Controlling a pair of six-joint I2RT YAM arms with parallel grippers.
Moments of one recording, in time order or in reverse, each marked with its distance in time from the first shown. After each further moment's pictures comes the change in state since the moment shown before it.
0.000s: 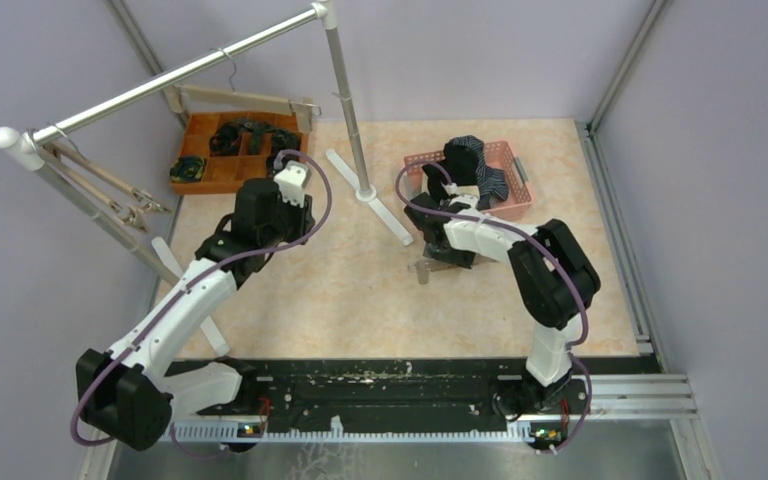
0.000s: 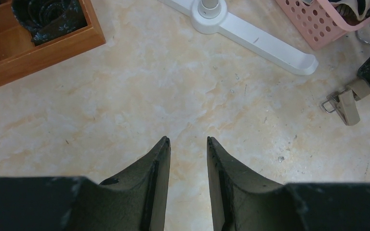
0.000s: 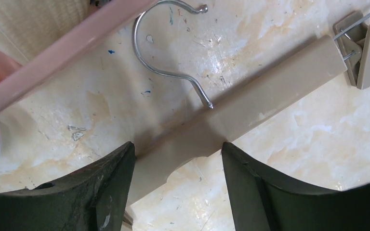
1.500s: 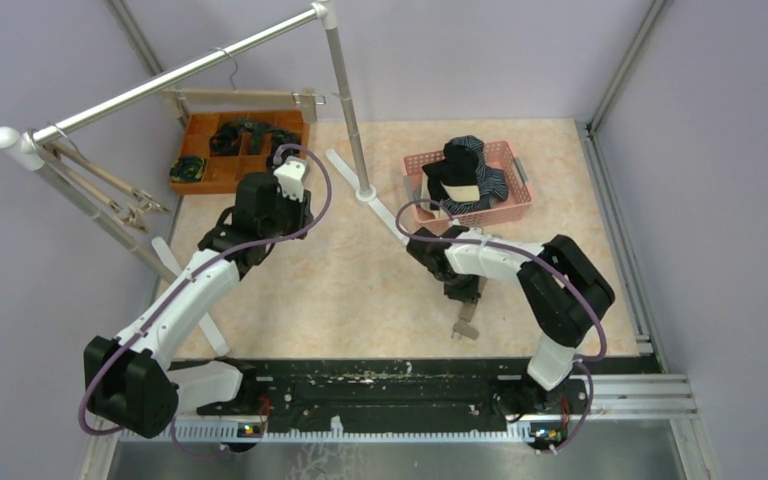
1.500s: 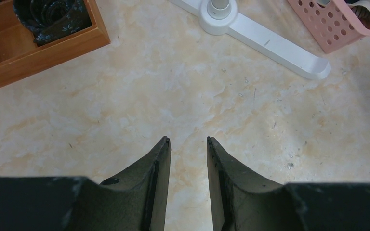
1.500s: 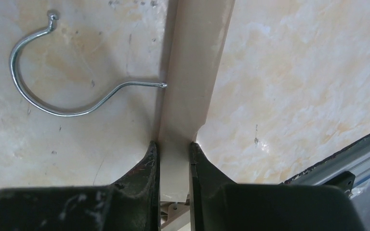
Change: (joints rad) left arm 0.044 0.069 0.023 0.017 0.033 0.018; right arm 0.096 -0.102 -0.160 -0.256 -0.034 0.038
